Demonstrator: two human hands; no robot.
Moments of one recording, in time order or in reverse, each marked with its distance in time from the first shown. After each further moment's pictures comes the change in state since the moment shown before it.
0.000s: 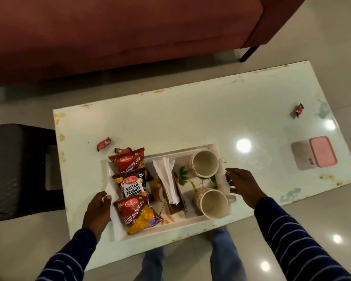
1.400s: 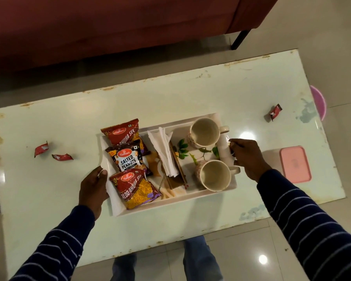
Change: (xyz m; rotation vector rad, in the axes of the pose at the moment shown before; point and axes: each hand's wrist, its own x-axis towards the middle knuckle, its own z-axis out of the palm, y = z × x) left_hand 0.006 0.088 0.180 -0.250 0.122 0.008; right_hand 0.135 -0.051 -0.160 -0.004 0.044 -0.153
